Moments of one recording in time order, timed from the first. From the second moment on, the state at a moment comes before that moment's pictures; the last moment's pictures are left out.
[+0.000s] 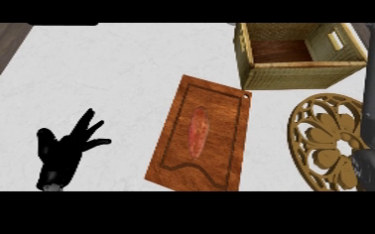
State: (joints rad) left arm 0.09 0.30 -0.11 -1.49 0.20 0.08 0.21; right arm -1.25 -0.29 -0.23 -1.25 0.70 0.09 0.85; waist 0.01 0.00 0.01
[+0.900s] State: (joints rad) left arm 0.09 0.29 -0.10 -1.48 0.19 0.08 0.23; right arm -1.09 -0.37 -0.30 -1.03 0.69 -0.04 0.62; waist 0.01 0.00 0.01
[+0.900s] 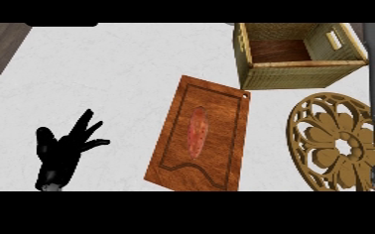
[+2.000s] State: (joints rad) left arm 0.12 0.28 -0.07 -1.50 0.19 0.07 0.22; right arm -1.00 -0.59 -0.46 -1.07 0.57 -0.02 0.52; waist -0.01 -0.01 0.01
